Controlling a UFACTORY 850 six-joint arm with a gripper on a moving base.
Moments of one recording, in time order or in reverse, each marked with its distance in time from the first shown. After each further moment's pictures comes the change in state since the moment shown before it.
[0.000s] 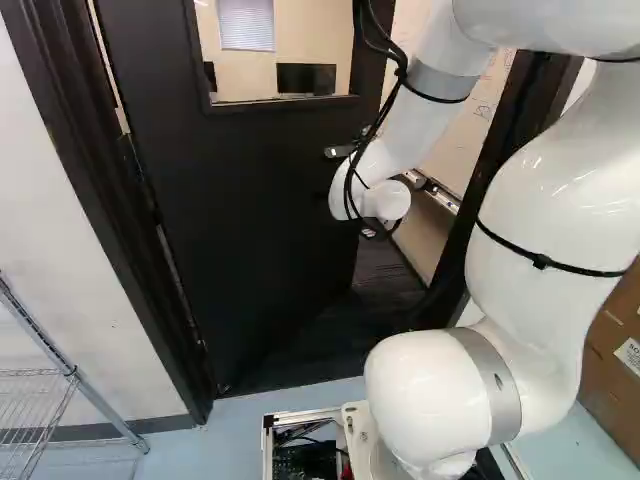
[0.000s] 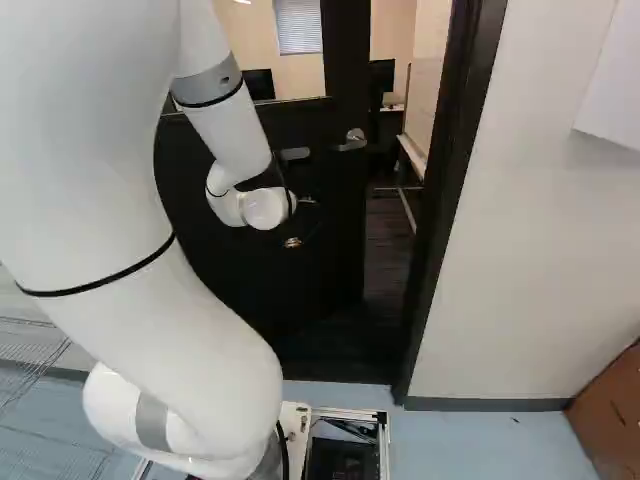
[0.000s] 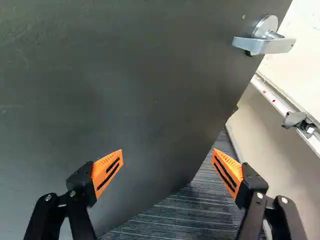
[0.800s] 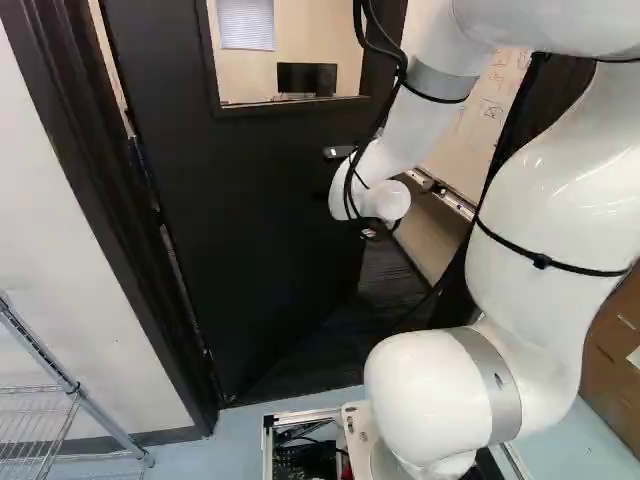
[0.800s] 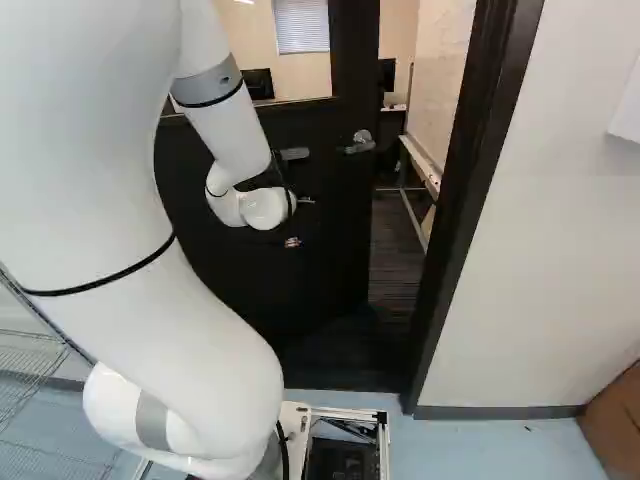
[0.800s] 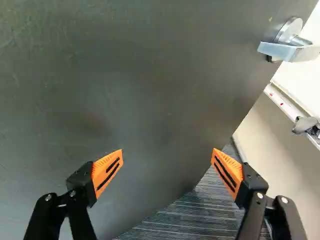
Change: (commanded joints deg) arm 0.1 0.0 0.0 0.0 0.0 0.0
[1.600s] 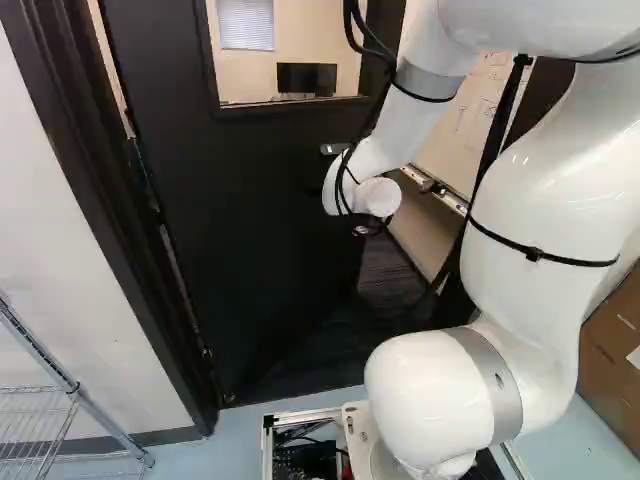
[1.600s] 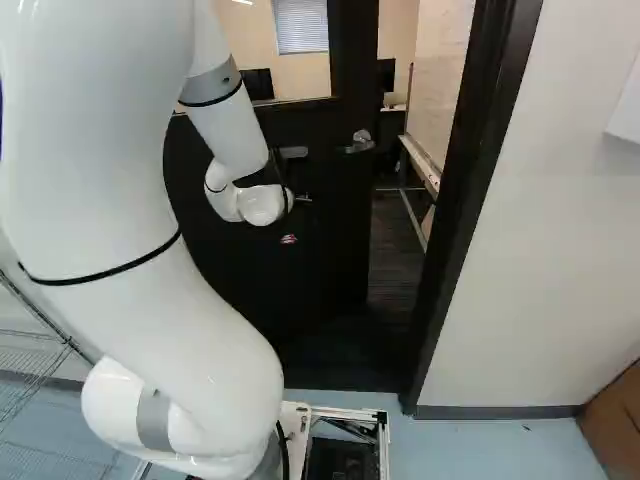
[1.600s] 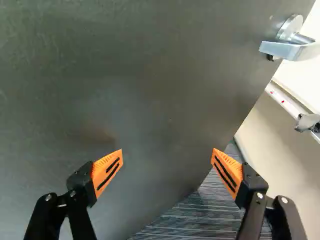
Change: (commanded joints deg) arm 2.3 -2.6 -2.8 4.8 0.0 0.0
